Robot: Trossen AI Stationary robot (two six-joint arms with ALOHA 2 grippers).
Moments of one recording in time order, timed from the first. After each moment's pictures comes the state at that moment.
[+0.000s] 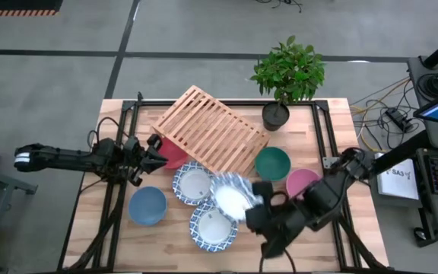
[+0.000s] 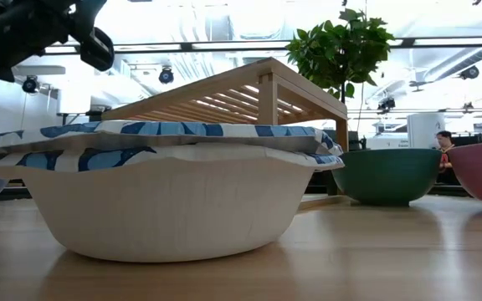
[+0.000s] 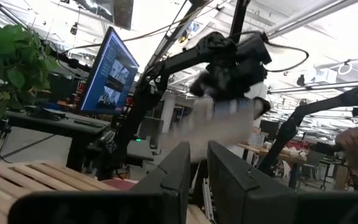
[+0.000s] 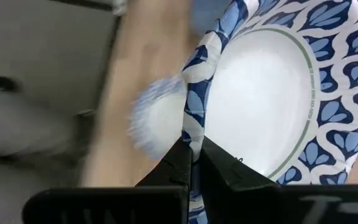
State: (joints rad) left arm 0.07 0.57 0.09 0.89 0.27 -0.36; right arm 0.60 1.93 2.36 -1.35 0.37 0.30
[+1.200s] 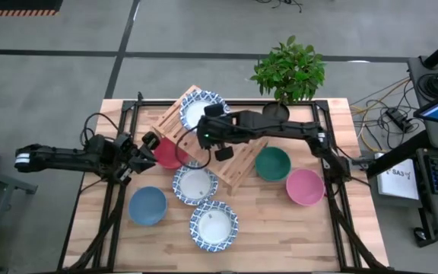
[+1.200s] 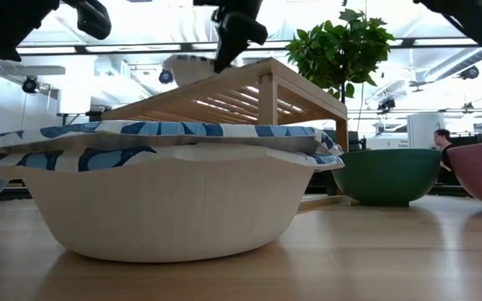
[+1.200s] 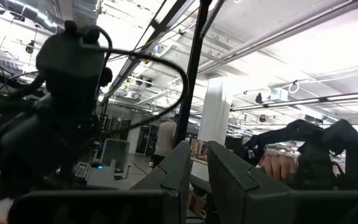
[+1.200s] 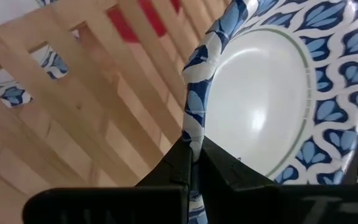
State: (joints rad) left arm 0.06 0.54 0.17 0.92 0.39 -0.43; right arm -0.06 2.16 2.35 -1.19 0.41 -0.54
